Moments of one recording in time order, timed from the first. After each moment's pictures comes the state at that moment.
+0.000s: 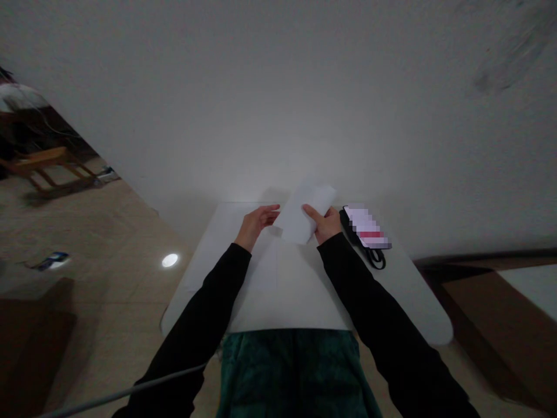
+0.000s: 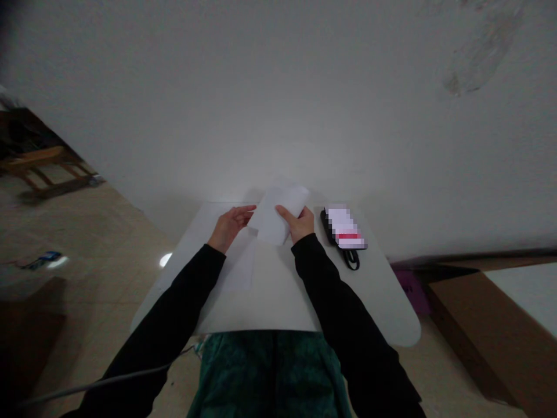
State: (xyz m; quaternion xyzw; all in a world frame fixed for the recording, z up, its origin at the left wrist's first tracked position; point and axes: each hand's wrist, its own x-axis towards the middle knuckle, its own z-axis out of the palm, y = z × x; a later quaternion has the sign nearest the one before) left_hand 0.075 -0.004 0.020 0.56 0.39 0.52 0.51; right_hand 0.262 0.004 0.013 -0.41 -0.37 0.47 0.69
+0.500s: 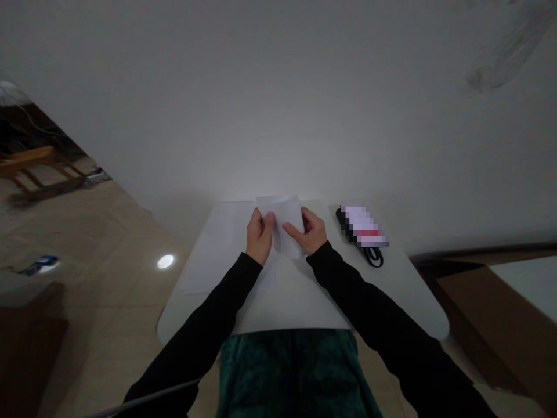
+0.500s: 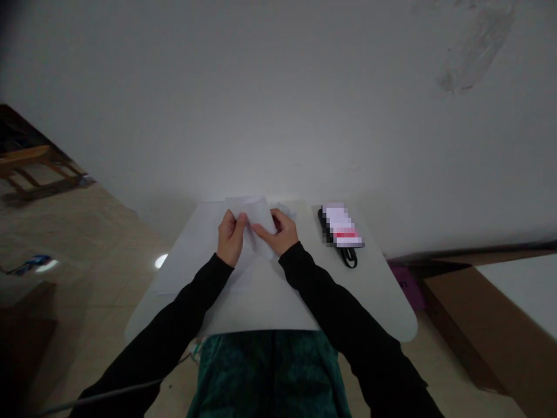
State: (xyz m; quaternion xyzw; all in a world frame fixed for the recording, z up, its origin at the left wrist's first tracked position) left_hand 0.112 -0.033 0.019 0.59 0.41 0.63 0.29; right_hand 0.245 -0.030 0.018 -0.36 -0.61 0.34 0.62
